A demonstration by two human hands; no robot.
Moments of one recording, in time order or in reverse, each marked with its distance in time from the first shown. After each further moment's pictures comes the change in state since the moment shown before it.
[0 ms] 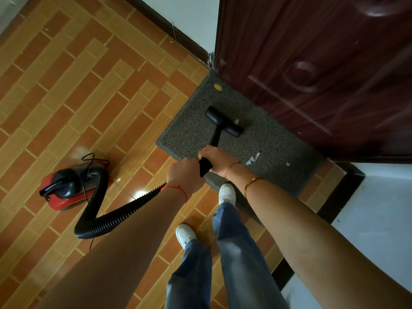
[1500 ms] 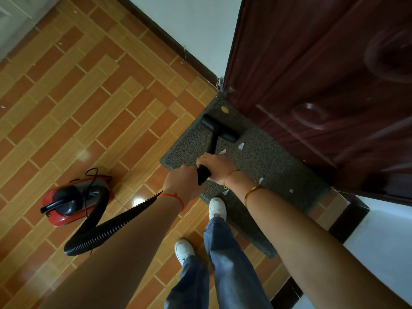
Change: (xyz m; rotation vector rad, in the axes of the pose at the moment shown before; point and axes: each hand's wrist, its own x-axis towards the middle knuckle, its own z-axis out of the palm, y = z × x) left_hand 0.056 -0.022 -0.066 -0.064 -0.043 -0.025; right_hand 0.068 0.002 -0.068 -0.038 -0.044 -0.053
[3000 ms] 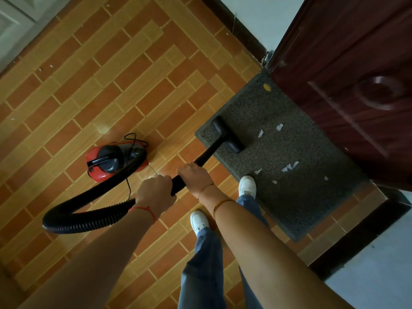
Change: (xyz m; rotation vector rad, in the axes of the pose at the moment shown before) left_hand -0.115 -0.198 0.093 0.106 0.032 -0.186; right_hand 0.025 -0.217 0.137 -0.029 0.079 -0.135
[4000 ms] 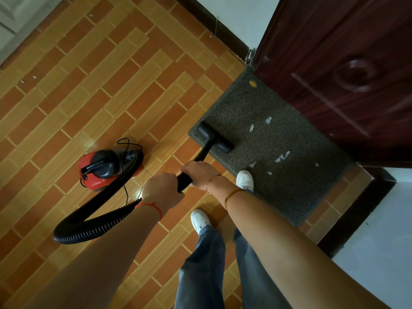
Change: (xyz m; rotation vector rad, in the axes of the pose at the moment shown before) left_hand -0.017 -0.005 0.014 0.014 -0.014 0.068; right_hand -0.018 -0.007 -0.002 0.074 -0.146 0.011
